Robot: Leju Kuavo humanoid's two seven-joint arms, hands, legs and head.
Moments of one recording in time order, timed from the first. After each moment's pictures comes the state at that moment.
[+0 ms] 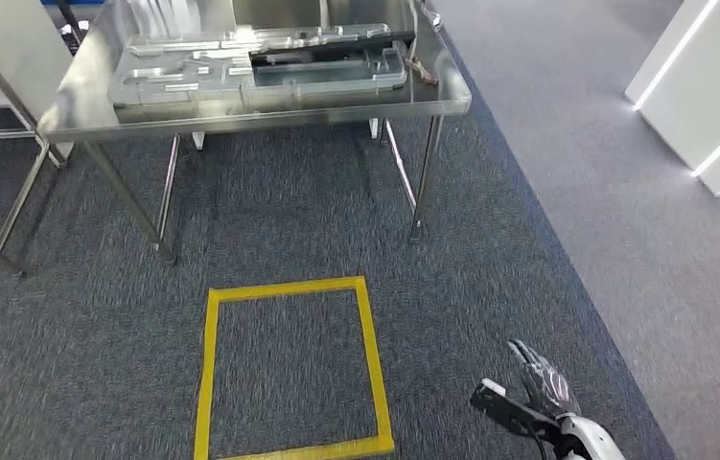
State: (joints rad) left arm -0.07 -0.30 1.45 -0.25 -0.55 -0.09 -0.07; right arm 0.21 -0.31 0.17 -1.20 0.64 -0.36 0.02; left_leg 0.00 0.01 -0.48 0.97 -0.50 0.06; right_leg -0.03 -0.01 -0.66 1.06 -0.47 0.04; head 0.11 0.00
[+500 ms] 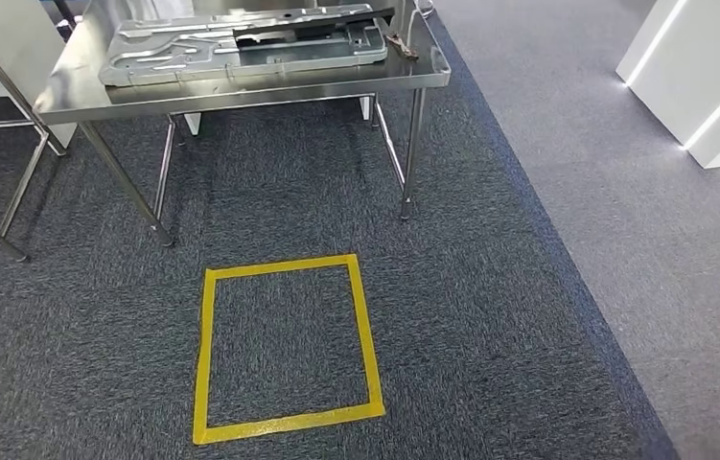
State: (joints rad) left arm -0.07 -0.29 1.45 -0.24 -0.57 -0.06 -0.05; right arm 0.04 -0.10 -0.01 -0.27 0.39 -0.28 -0.10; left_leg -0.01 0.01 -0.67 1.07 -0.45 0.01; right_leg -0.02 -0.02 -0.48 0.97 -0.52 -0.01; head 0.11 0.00
